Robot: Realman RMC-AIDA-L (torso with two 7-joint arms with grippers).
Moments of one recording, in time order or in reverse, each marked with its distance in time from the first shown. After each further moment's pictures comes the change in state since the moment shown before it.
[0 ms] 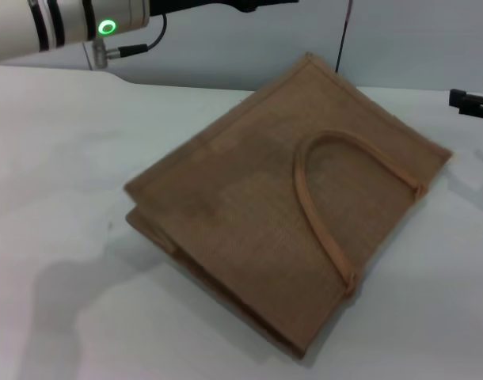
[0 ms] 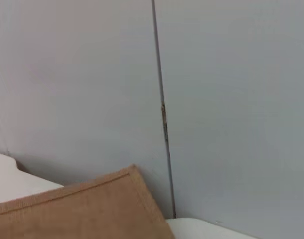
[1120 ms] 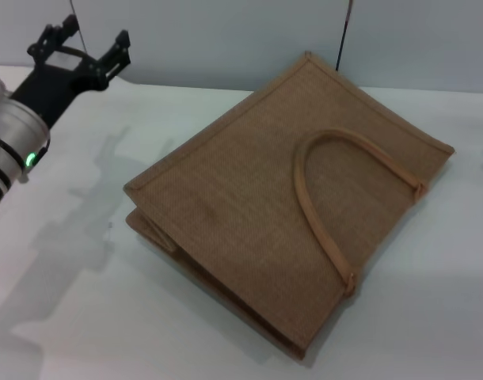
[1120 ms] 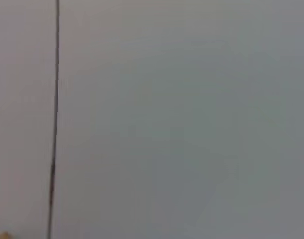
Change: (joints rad) left arm 0.073 -0.014 0.009 -0.792 -1.063 0.023 1.267; right arm 0.005 0.009 0.202 0.547 0.803 0.146 -1.175
